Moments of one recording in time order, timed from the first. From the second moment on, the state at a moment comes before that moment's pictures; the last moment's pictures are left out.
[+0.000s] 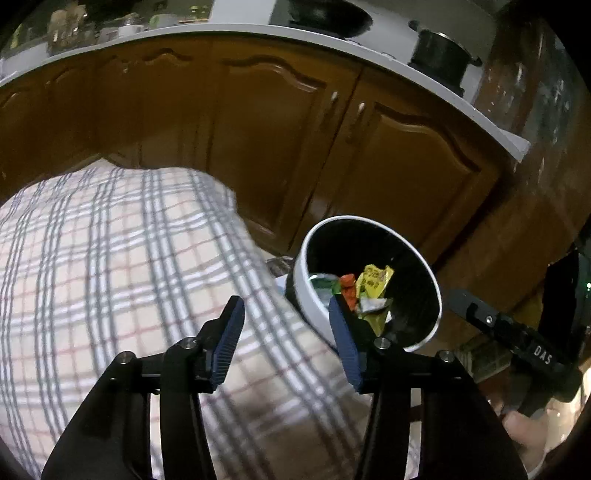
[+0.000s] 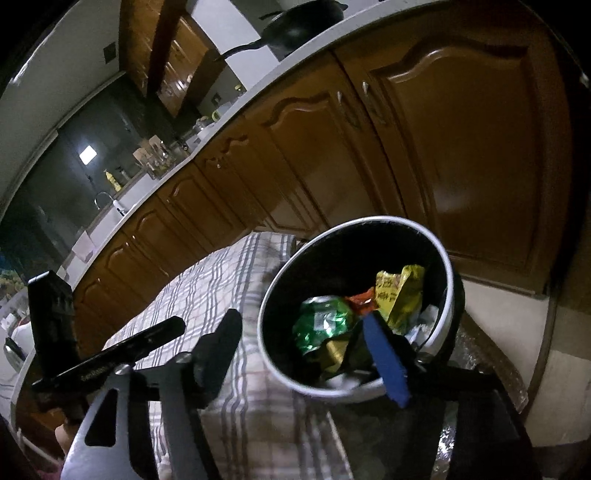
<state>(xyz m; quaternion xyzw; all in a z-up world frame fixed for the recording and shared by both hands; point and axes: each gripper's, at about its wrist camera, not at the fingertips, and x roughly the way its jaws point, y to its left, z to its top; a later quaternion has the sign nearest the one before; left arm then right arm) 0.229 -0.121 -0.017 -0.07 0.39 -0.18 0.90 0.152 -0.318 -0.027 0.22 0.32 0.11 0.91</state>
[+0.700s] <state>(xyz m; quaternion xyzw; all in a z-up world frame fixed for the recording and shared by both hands) 0.114 -0.046 -0.002 -0.07 0.29 -0.13 0.95 0.062 -0.249 -0.002 0.12 0.20 0.05 0.97</state>
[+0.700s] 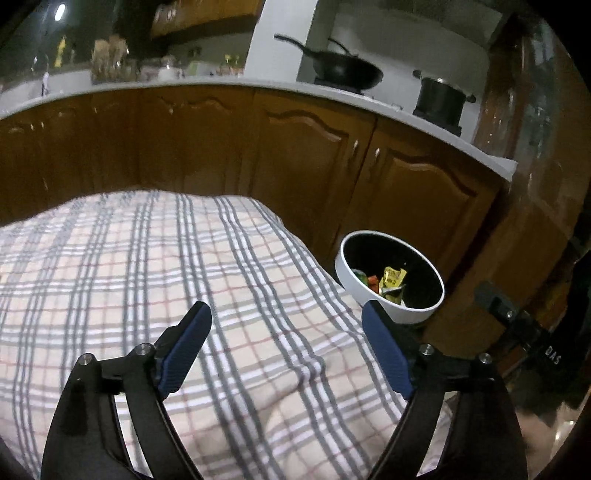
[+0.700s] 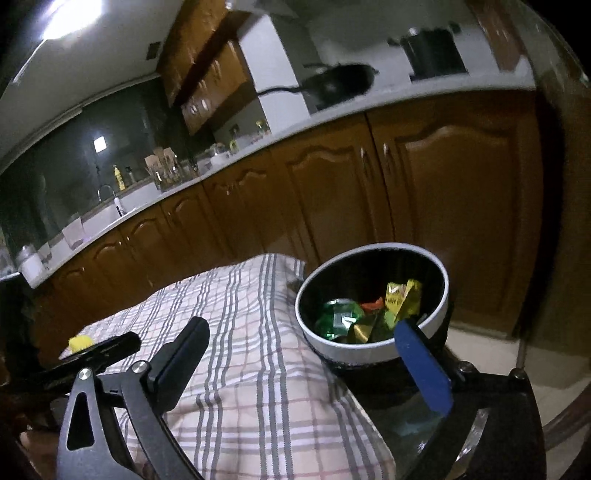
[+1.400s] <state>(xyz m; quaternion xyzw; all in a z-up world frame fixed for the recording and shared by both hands) 0.054 -0.022 -0.011 -0.03 0.20 -0.03 0.98 0.016 -0.215 -0.012 0.06 0.14 0.05 0.99</state>
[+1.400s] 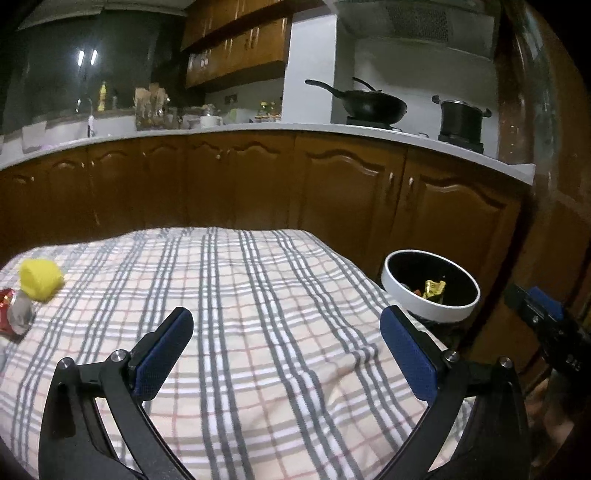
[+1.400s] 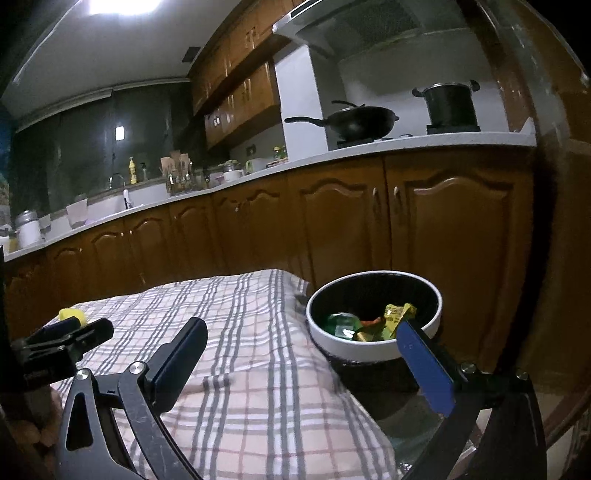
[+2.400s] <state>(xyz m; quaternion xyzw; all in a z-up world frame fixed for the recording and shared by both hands) 0.040 -0.022 -0.004 -0.01 0.19 -0.01 0.98 0.006 -0.202 -0.008 0.04 0.13 0.05 0.99</state>
